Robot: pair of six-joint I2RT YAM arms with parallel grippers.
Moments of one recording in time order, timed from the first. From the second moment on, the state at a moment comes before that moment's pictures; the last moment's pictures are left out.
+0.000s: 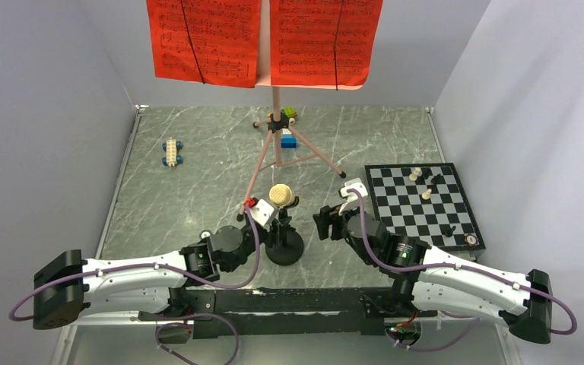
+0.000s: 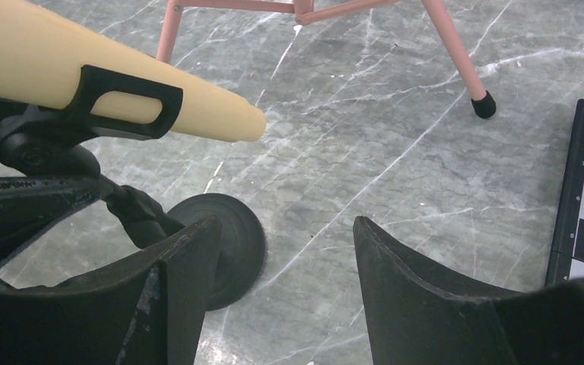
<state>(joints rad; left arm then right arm) -1.21 0.97 0.43 0.50 -0.50 -0.07 1.12 0.76 0.57 -0.18 0.60 0.37</state>
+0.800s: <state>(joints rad) -1.21 0.98 0.27 0.69 -0.41 -0.06 1.12 0.73 0.46 0.10 0.37 0.08</state>
